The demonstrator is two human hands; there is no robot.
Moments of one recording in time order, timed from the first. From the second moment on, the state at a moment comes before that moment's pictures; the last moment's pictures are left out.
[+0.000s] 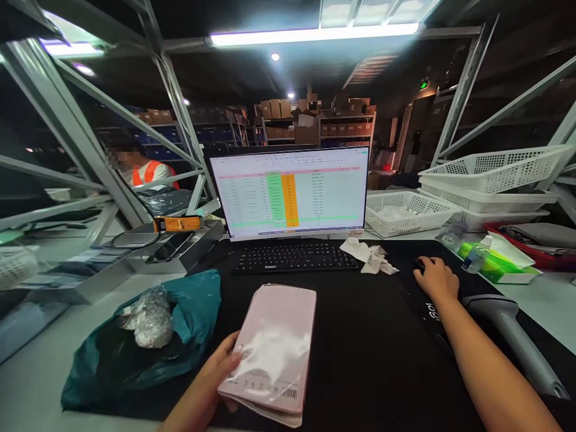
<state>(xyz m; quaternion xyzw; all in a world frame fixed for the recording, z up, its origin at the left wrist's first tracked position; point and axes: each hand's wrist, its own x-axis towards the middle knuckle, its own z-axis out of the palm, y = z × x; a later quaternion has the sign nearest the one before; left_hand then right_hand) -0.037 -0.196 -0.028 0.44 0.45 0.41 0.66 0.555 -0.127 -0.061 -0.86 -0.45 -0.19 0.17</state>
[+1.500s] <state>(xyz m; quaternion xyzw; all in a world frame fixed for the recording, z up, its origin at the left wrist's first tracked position) -0.035 -0.196 -0.025 0.45 0.44 0.40 0.66 0.307 0.016 0.001 -0.61 -0.76 -0.04 0.20</state>
